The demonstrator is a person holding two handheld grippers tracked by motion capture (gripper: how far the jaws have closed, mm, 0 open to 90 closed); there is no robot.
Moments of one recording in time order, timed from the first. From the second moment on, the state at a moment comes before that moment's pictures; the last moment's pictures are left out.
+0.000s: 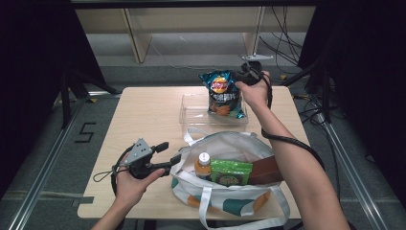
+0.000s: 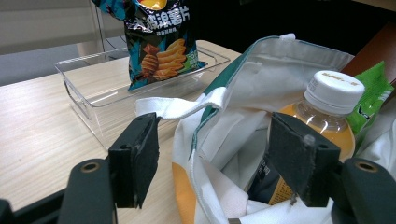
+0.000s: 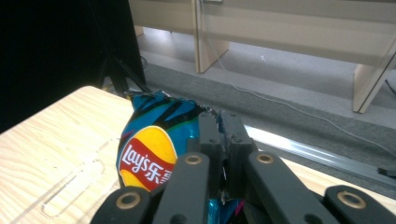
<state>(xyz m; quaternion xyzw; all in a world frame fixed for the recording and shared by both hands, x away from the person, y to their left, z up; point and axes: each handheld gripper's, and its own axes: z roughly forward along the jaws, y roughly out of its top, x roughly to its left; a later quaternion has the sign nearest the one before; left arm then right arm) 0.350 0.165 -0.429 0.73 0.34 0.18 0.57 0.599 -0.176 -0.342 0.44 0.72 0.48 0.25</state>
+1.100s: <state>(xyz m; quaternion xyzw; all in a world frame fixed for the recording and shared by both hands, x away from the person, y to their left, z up) 0.350 0.161 -0.431 0.73 0.33 0.16 0.58 0.602 -0.165 -0.343 0.43 0.71 0.50 0.23</state>
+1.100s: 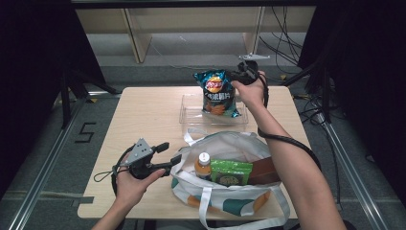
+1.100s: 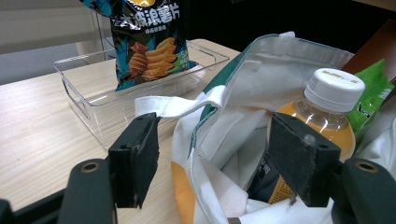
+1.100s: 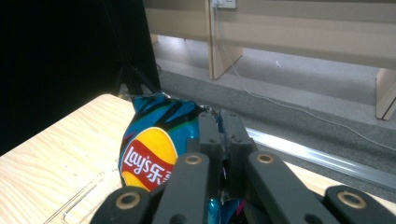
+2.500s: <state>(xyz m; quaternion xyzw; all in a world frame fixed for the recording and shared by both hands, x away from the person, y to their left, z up) 0.351 0.162 -0.429 0.73 0.32 0.19 0.57 0.578 -0.213 -0.309 0.45 0.73 0.44 0.28</state>
